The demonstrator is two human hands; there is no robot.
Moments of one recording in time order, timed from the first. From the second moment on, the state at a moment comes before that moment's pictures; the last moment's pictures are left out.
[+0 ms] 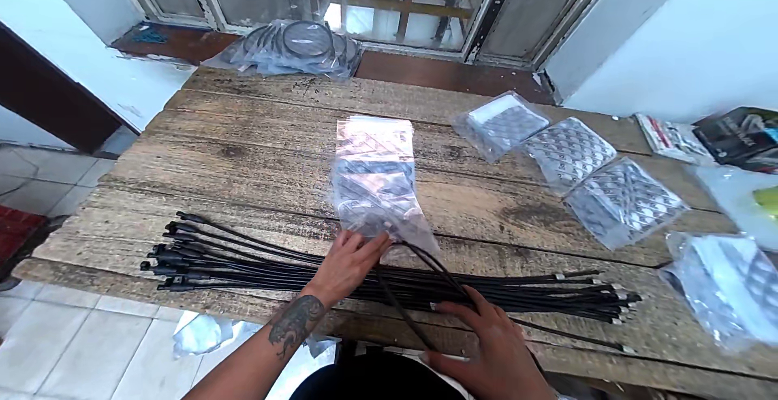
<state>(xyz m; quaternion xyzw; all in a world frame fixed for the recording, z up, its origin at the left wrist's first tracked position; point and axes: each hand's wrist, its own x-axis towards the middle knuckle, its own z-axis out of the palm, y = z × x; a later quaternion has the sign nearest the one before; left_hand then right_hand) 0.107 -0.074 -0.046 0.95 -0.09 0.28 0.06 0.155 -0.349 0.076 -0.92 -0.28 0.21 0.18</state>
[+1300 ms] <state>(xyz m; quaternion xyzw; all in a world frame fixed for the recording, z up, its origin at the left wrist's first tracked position) 0.008 -0.137 -0.048 0.85 0.20 -0.15 0.46 0.148 -0.300 -0.054 -0.83 -0.51 -0.04 0.20</state>
